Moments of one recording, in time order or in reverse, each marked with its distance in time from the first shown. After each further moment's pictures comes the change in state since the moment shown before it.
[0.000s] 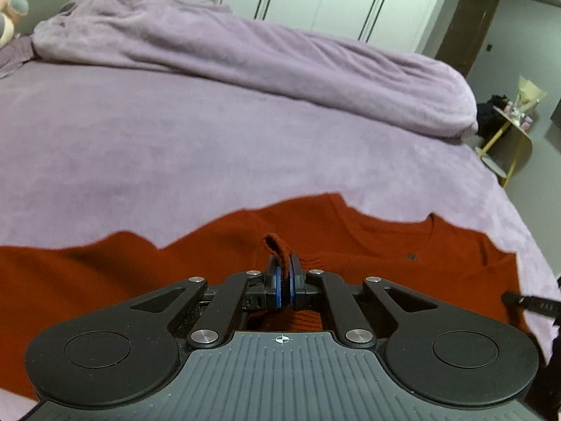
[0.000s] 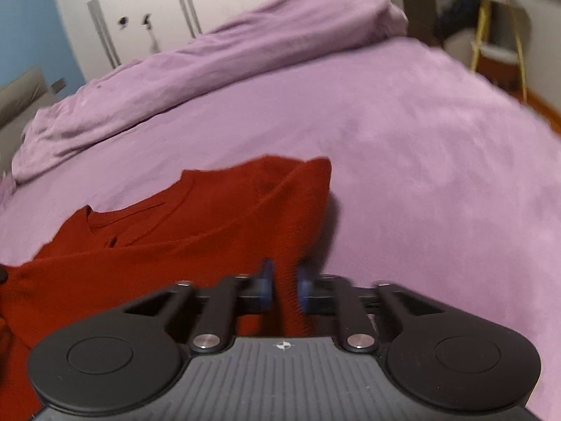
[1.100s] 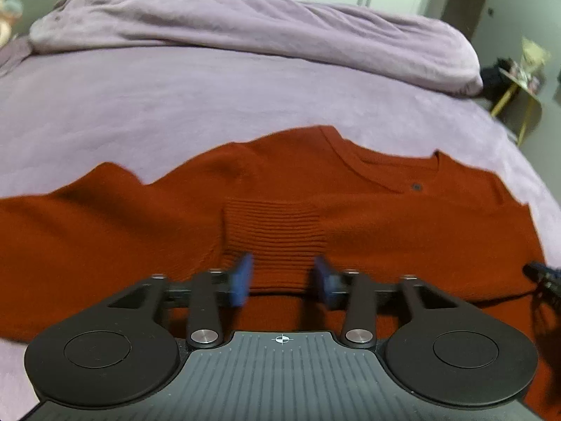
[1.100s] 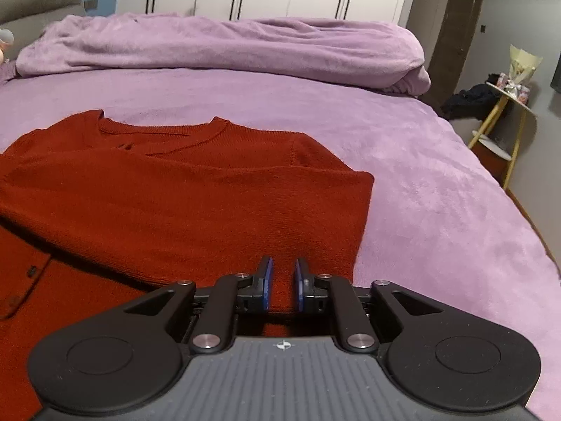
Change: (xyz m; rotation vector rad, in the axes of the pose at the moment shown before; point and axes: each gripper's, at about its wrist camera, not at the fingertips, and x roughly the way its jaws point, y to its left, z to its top) left arm 0.000 -0.017 -0.049 0.038 0.064 0.058; right arm -0.028 0.054 -0.056 -0.324 -0.028 -0.168
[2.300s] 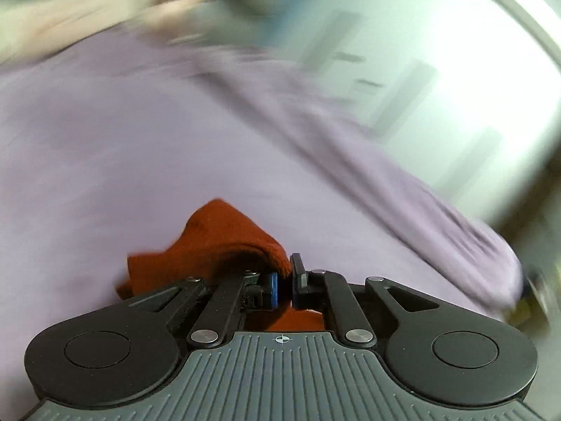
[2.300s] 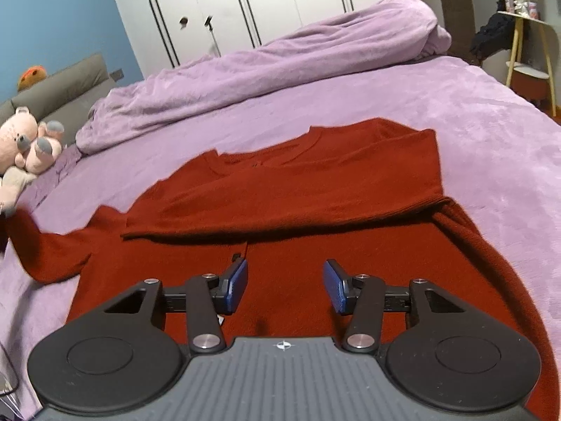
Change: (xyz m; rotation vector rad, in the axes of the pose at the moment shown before) left arm -0.143 0.203 0.002 -0.417 -0.406 0.006; right arm -0.105 0.026 -0.030 0.302 -0.030 0.314
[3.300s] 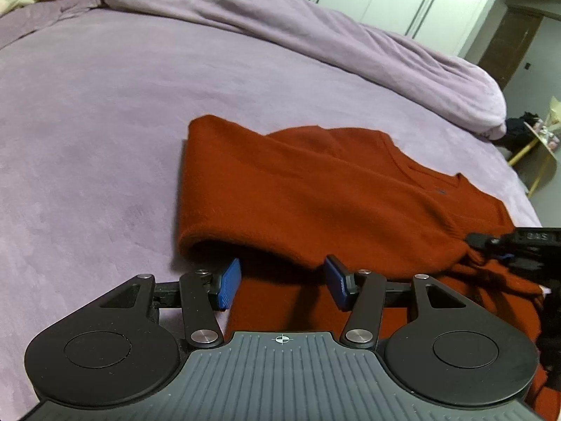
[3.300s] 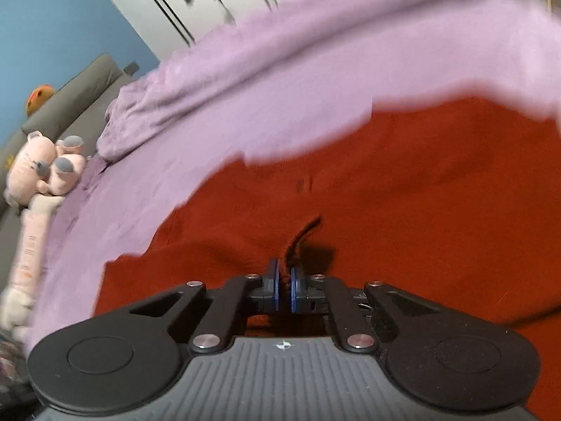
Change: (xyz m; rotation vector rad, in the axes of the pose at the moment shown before) left arm 0.055 -0.110 -0.133 0.232 0.372 0.055; right arm 0.129 0.016 0.077 0.094 0.109 0.169
